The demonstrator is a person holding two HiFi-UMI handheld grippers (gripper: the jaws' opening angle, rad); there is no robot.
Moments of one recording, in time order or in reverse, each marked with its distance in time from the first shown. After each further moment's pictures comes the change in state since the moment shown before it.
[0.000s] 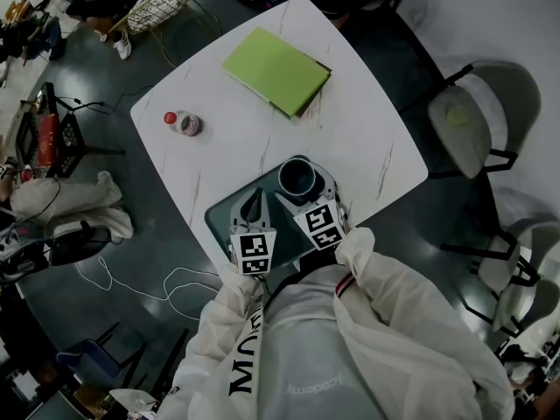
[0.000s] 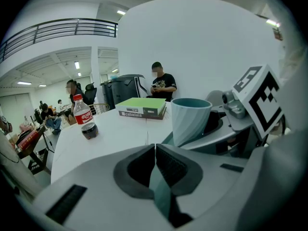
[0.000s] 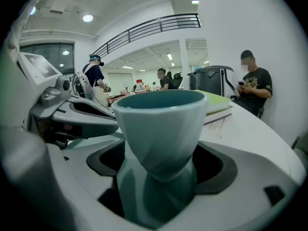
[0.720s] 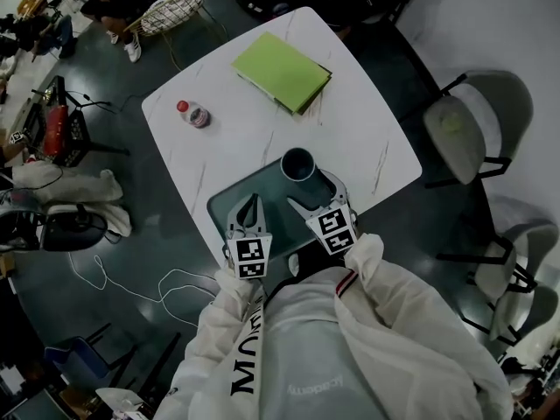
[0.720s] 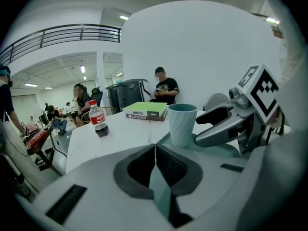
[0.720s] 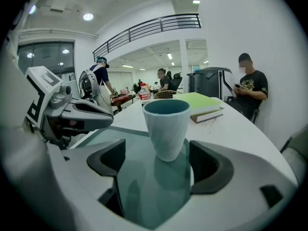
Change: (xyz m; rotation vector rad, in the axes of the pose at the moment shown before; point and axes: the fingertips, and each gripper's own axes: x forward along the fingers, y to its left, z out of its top) left arm -0.051 -0.003 -0.010 -0.010 -0.040 0.053; right arm -0.056 0.008 -0.008 -0.005 0.015 -0.013
